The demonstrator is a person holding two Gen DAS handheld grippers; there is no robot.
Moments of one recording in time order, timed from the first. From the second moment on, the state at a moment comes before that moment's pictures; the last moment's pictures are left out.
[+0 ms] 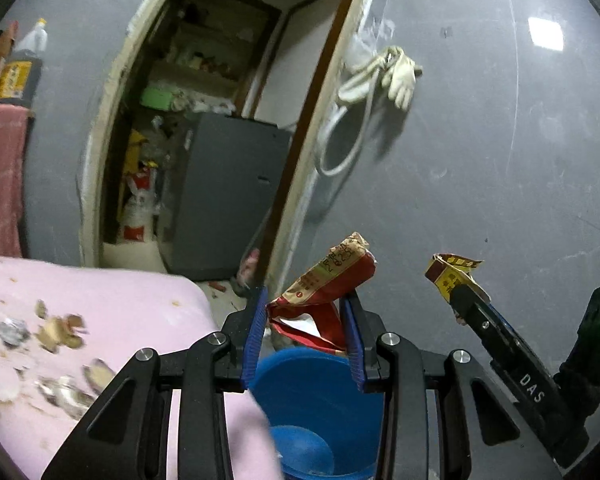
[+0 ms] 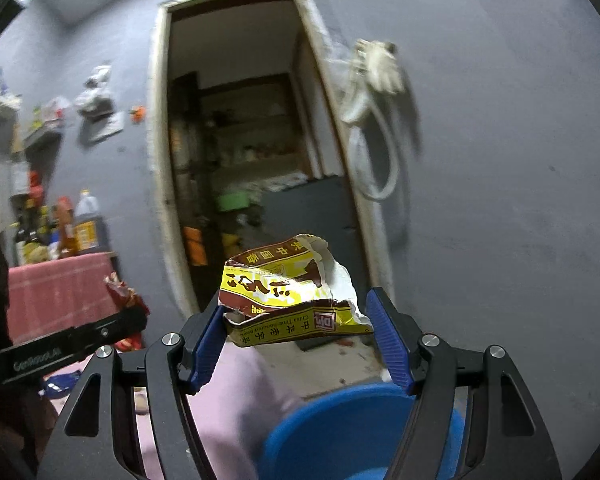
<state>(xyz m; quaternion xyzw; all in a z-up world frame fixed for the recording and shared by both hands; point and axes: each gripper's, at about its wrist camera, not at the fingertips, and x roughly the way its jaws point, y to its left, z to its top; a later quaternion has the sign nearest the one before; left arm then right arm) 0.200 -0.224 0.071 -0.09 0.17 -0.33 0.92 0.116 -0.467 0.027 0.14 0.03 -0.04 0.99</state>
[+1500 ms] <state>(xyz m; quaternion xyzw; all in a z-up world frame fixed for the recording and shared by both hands) 0.261 -0.242 0.014 -0.12 0.33 -0.27 0.90 0.152 -0.504 -0.018 0.21 0.16 -0.06 0.96</state>
